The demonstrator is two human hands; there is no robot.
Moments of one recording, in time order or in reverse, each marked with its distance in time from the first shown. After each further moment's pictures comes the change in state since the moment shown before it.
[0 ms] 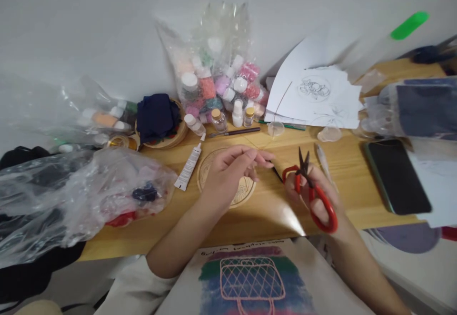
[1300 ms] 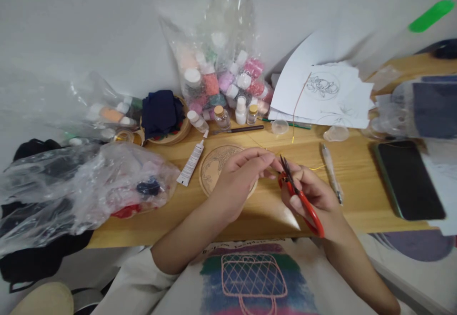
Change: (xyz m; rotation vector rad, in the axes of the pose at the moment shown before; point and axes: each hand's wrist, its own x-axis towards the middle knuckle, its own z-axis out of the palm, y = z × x) left_hand -0.007 -0.003 0.019 -0.109 -0.020 -0.069; right_hand 0.000 0.012 0.006 0.012 -0.056 -0.021
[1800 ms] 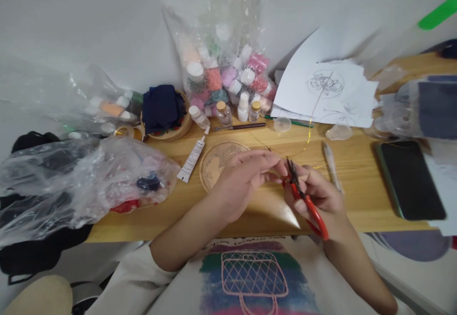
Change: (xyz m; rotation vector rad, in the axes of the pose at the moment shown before) left_hand -0.003 0.003 -0.002 -0.103 -0.090 -0.119; right_hand -0.003 0.003 0.001 0.057 -0.024 -0.073
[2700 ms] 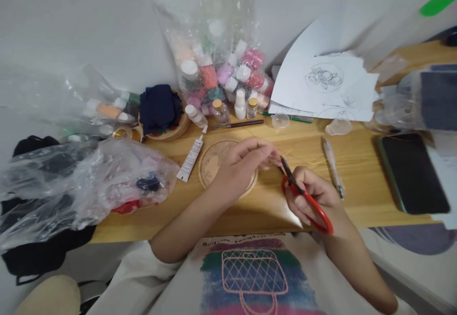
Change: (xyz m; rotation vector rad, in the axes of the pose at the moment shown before) left_hand 0.010 -0.001 -0.007 0.325 0.067 0.148; right_hand -0.005 -0.007 0.004 0.204 -0.023 0.281
